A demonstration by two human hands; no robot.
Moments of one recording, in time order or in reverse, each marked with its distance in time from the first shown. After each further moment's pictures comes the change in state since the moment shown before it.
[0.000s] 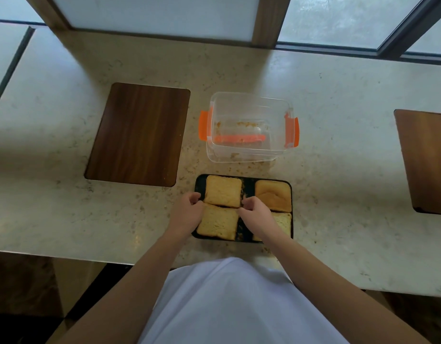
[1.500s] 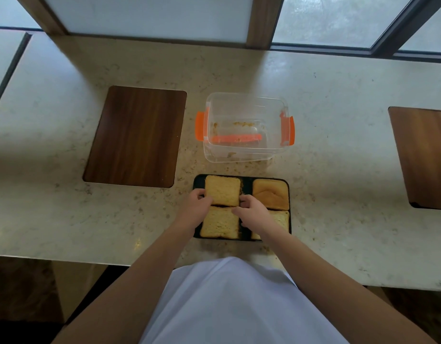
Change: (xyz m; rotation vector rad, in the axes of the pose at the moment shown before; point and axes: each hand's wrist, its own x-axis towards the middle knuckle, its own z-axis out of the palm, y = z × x) left_hand 0.003 0.020 0.012 -0.159 -0.141 -0.150; right_hand -0.006 -0.014 -0.003 0.086 -0.076 0.071
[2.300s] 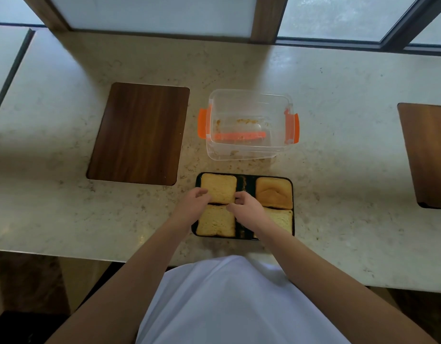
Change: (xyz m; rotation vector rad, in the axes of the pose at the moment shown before) left_hand 0.005 -0.003 -0.014 0.071 -0.030 -0.002; right_hand 0.007 -0.011 0.013 -0.058 -0.026 -0.017
